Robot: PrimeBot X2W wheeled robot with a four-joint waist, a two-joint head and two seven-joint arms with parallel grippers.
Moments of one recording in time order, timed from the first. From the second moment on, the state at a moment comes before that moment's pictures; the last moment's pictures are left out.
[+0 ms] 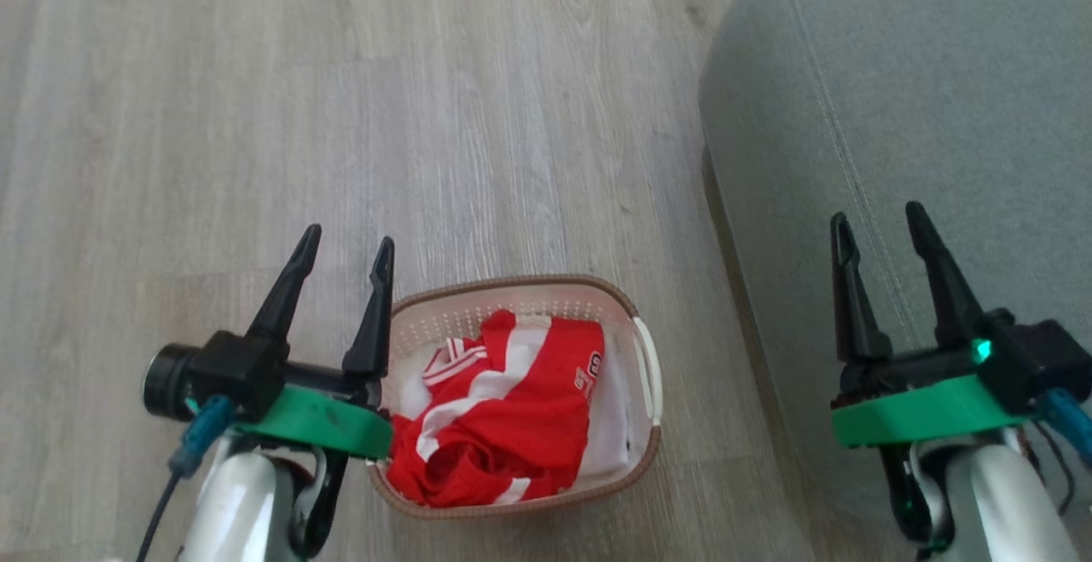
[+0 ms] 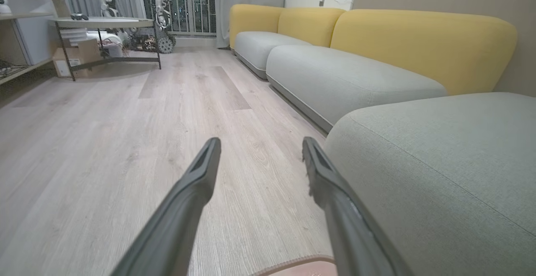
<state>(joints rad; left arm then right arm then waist) -0.12 0.05 -0.15 0.12 -0.10 -0.12 -0.25 -0.06 -0.07 0.03 -0.02 0.17 0.13 -0.25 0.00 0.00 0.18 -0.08</state>
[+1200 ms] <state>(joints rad) -0.61 0.09 -0.33 0.82 -0.24 -0.12 -0.18 -0.36 -0.06 0.03 -0.14 0.22 0.13 -0.26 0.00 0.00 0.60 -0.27</state>
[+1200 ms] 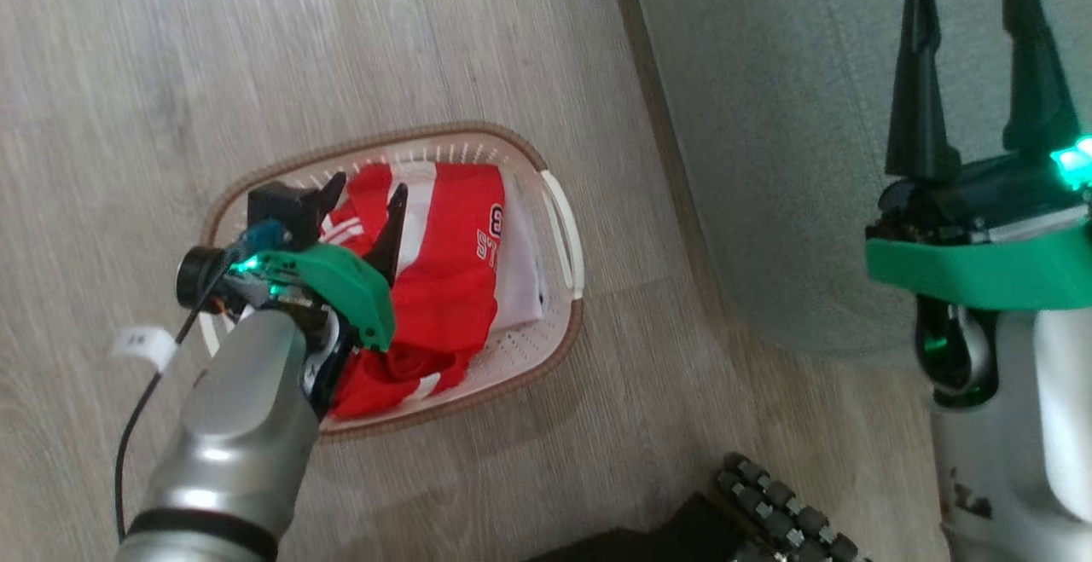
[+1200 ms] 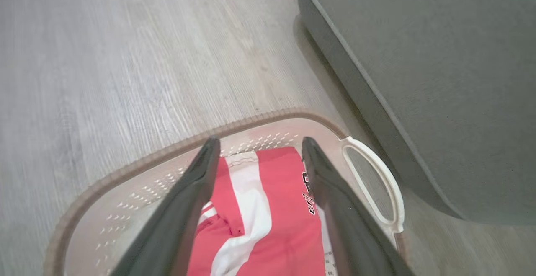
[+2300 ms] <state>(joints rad) -0.90 0.13 -0.53 1.25 -0.36 -0.12 0.17 -0.49 -0.06 0.05 -0.23 0.27 0.13 -0.26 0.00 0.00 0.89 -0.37</state>
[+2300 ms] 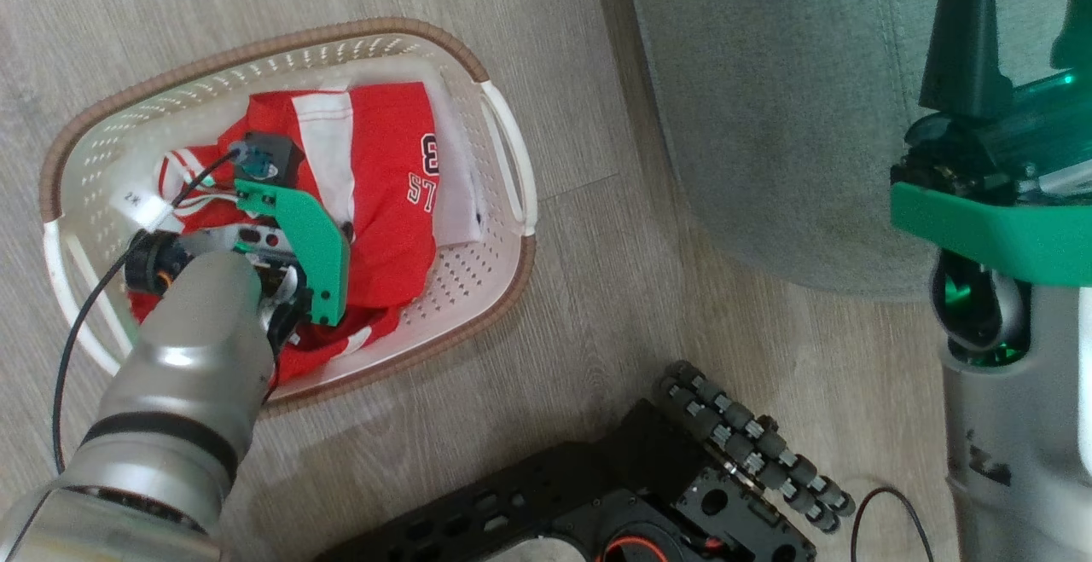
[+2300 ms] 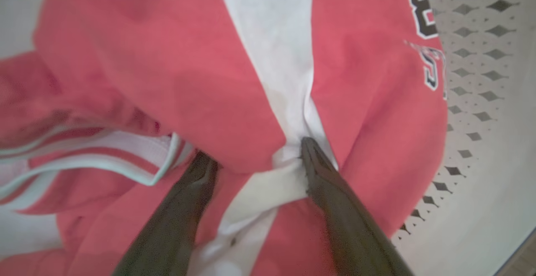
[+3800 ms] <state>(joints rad) -0.70 0.12 -0.96 0.94 -0.72 -0.12 -0.17 -0.26 -0.07 0.04 -0.09 0.17 0.13 -0.26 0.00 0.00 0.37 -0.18</state>
